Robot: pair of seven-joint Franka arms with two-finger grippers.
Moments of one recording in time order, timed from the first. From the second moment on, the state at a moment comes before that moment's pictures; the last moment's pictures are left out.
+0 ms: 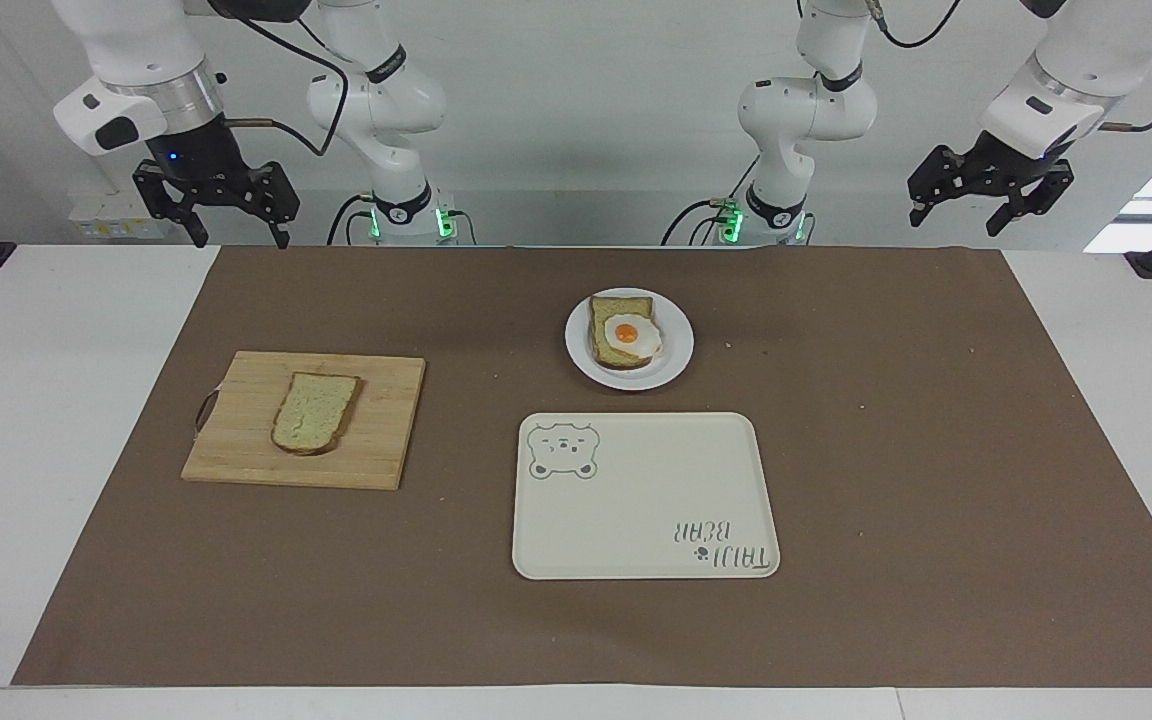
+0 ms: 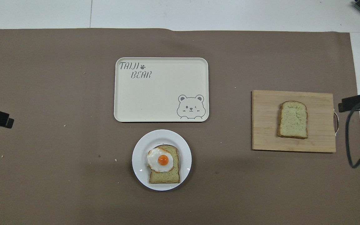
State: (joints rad) left arm -0.12 -0.04 0.08 -1.49 -0.02 1.35 0.15; right arm -0.01 -0.06 -0.02 -1.56 -0.03 1.53 -0.03
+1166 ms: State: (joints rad) left arm -0.11 -0.04 0.08 -1.49 -0.02 1.35 0.15; right arm -0.01 -0.07 -0.02 -1.57 -0.03 1.53 -0.03
